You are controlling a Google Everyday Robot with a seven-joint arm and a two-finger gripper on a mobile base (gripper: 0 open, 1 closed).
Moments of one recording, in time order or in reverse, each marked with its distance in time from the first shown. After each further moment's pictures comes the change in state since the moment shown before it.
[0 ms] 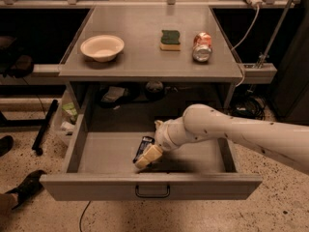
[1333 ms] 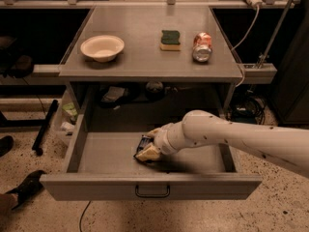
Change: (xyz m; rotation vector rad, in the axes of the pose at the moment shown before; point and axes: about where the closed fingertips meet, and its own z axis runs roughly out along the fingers) arm 0.006 0.004 0.005 0.039 -0.003 0.001
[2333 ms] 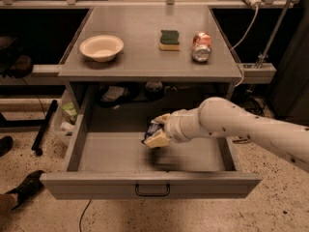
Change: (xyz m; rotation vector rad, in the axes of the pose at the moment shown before) arm -0.031 -0.023 -0.068 0.091 -0.058 -0.068
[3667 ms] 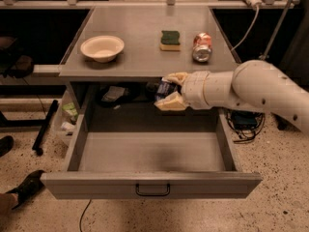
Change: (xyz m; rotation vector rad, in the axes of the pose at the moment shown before) arm -0.094 -0.062 -0.117 0.186 -0.171 -0.207
